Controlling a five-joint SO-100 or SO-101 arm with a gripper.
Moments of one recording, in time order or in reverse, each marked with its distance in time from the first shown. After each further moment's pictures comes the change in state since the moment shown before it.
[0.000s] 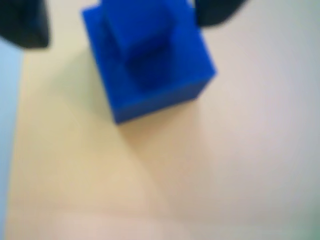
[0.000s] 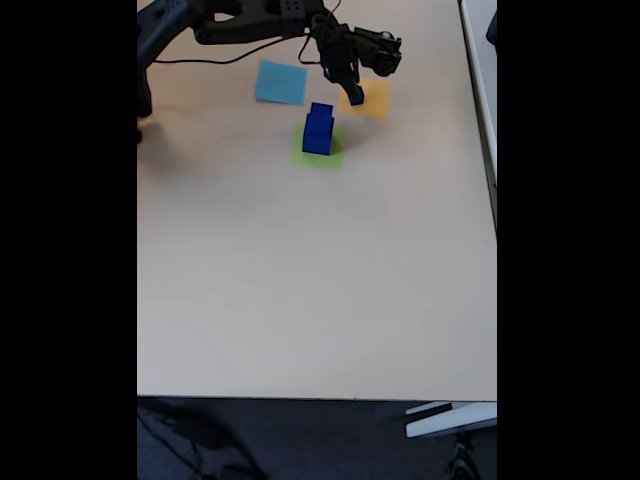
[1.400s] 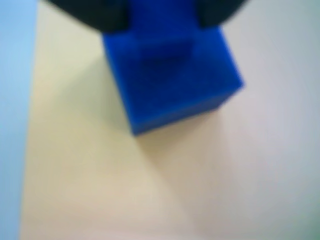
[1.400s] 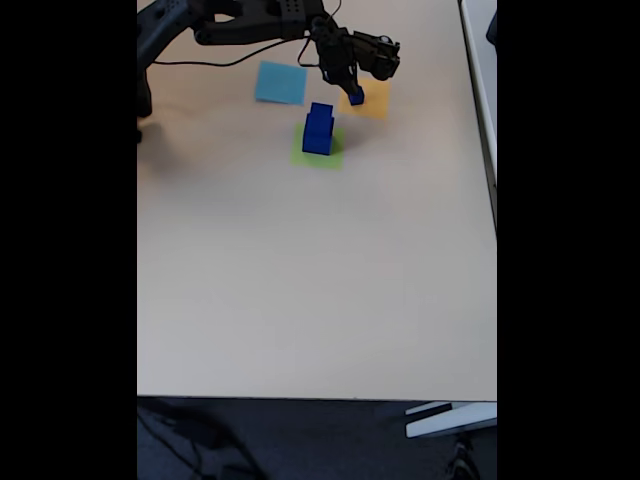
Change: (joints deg) arm 0.4 0.0 1.6 0.0 0.0
